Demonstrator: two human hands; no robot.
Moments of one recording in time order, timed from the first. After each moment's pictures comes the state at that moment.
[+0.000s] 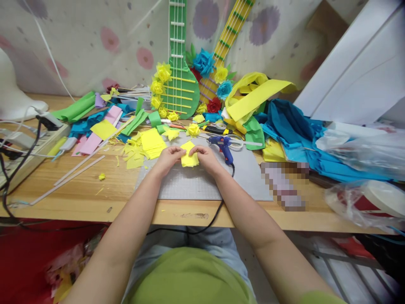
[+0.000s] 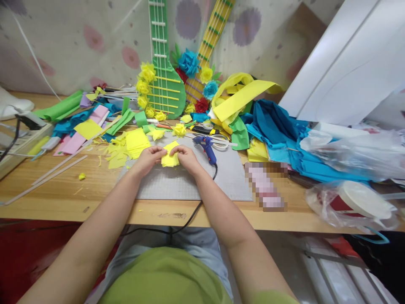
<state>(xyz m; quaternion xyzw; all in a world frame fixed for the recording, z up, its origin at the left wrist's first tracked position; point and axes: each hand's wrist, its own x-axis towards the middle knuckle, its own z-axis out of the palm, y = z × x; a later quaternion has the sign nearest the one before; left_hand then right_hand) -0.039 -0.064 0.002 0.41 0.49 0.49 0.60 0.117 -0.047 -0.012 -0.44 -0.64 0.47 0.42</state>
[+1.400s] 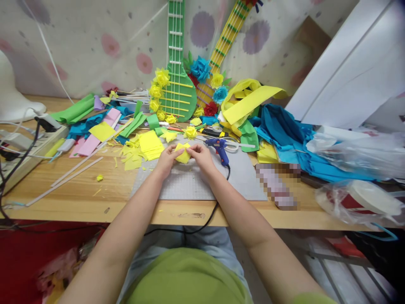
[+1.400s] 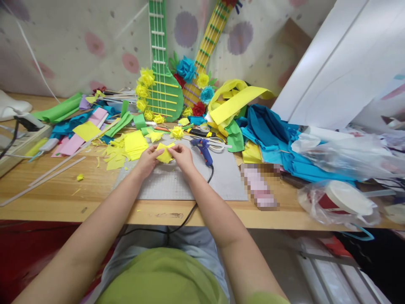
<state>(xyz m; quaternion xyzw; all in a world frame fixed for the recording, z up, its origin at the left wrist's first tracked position) -0.031 -0.065 -0.002 0.37 0.45 0.56 0.59 0.102 -0.045 -0.003 -0.47 -0.50 0.53 0.50</state>
